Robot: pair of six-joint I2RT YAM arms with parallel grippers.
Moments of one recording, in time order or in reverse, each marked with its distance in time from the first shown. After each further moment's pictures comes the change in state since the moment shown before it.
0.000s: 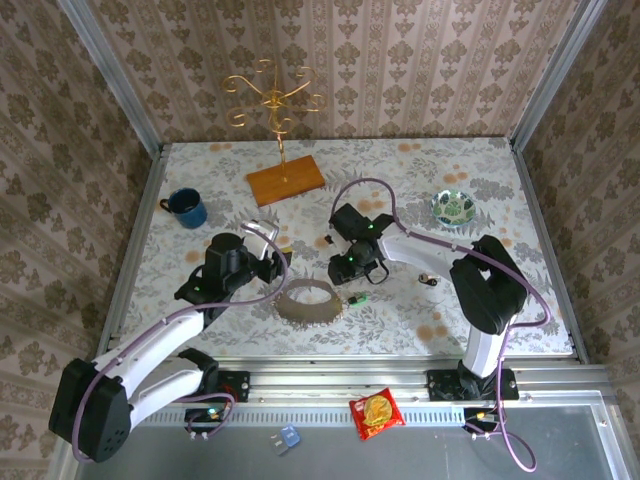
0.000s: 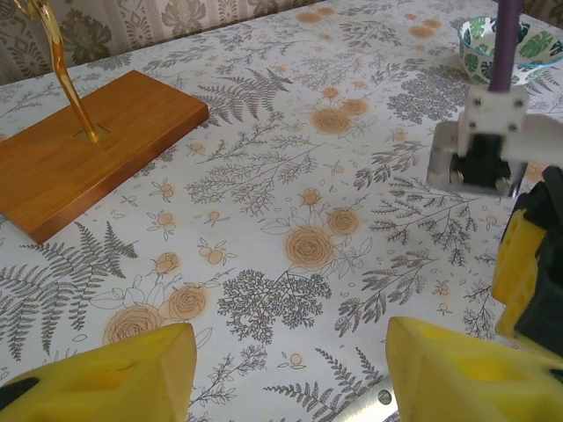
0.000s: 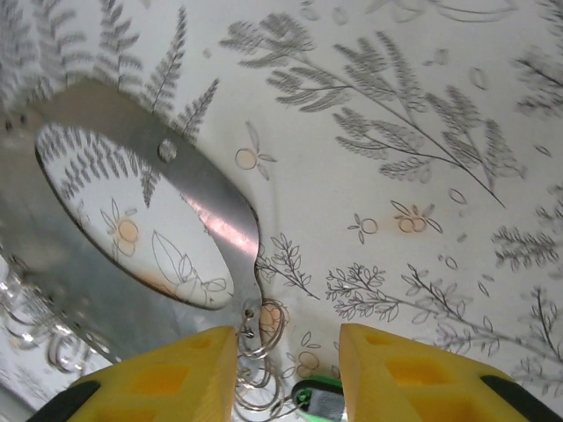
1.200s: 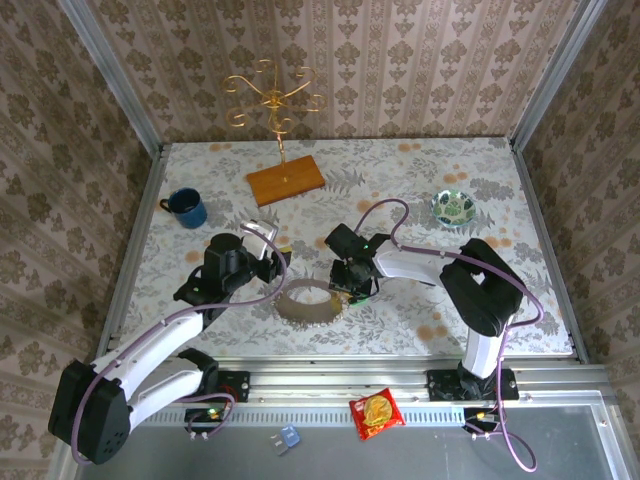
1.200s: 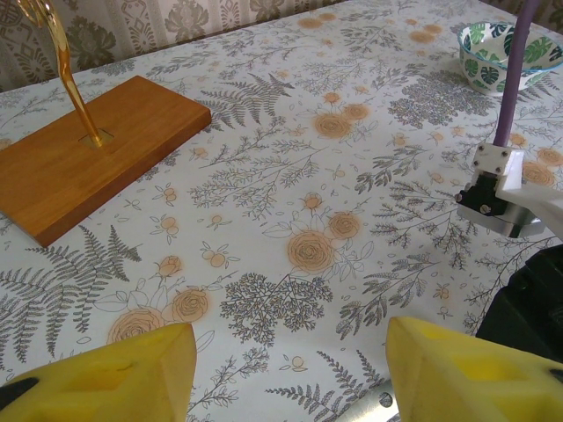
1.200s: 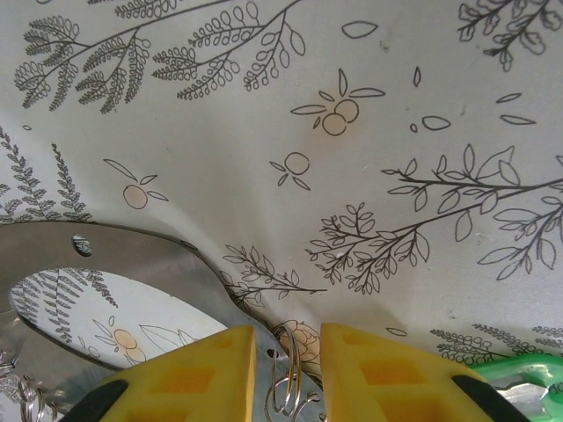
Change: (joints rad) left arm 0.000 -0.011 -0.001 0.000 -0.003 0.000; right arm 0.064 0.010 -0.142 0.166 0.058 0.720
